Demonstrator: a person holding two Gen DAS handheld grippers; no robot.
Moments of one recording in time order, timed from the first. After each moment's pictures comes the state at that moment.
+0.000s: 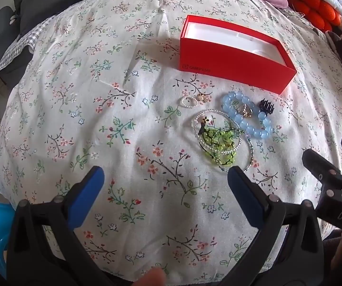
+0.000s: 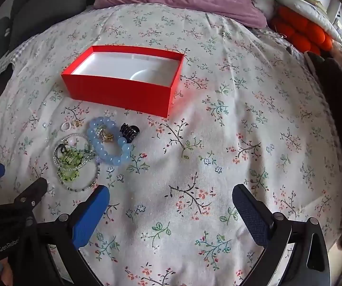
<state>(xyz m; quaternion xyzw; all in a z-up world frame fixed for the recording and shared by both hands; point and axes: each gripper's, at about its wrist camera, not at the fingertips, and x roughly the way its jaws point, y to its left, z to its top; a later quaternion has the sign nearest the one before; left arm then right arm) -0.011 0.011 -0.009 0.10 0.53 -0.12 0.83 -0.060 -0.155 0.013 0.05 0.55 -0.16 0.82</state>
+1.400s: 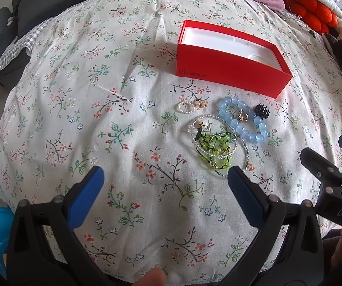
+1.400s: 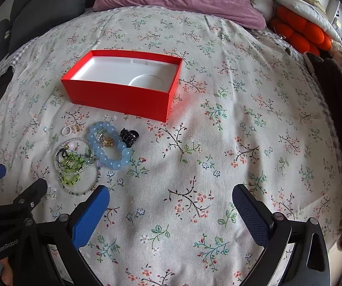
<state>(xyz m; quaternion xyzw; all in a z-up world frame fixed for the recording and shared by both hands) -0.007 0.011 -0.002 0.10 0.53 -0.13 0.83 -0.058 -0.159 0.019 0.05 0.54 -0.16 0.83</state>
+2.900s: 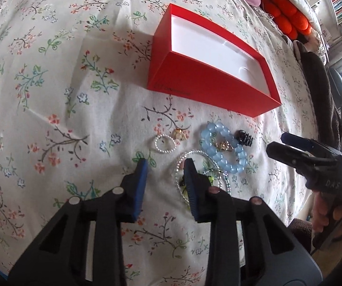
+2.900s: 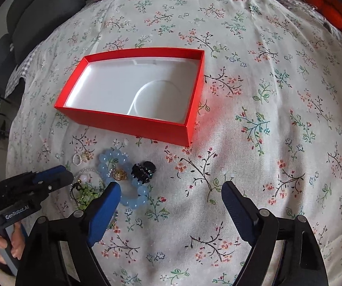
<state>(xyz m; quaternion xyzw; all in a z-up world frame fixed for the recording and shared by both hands) 0.087 0.009 -0.040 0.00 0.62 -0.30 0.73 0.017 -0.194 -0.009 0.14 0.61 -0.07 0.78</state>
